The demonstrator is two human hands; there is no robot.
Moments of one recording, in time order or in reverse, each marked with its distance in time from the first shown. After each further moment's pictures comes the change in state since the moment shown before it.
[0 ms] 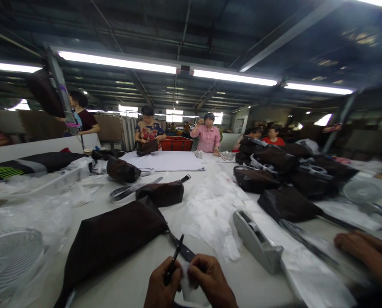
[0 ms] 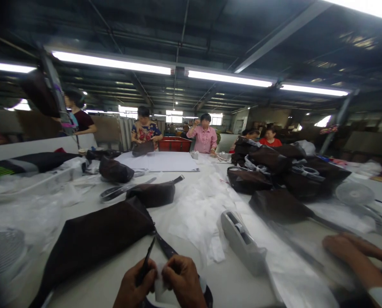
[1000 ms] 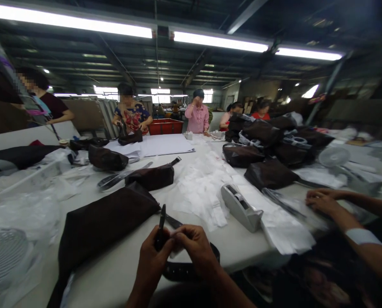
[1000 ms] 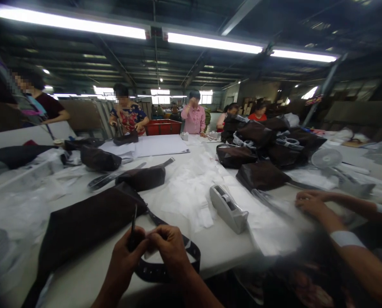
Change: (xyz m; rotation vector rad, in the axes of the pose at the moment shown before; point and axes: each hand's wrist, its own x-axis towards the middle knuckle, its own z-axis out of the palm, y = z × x) left_hand 0.001 0.040 0.004 0.150 0.049 0.041; right_hand -0.008 -0.030 0.017 0.243 0.043 -0.016
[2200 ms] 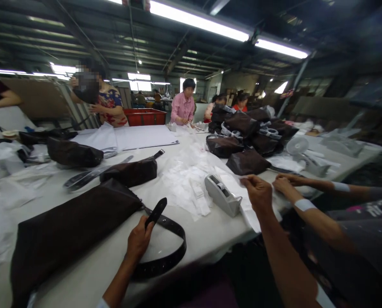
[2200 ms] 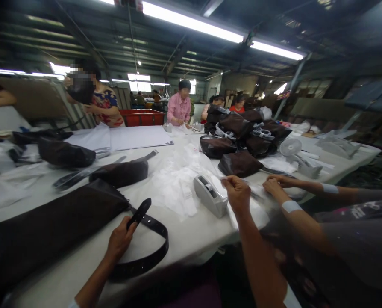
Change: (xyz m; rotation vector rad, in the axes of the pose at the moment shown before) left_hand 0.067 -0.113 0.006 0.737 -0.208 -0.058; right_hand 0.010 -0.087 -0.234 -0.823 0.865 -0.559
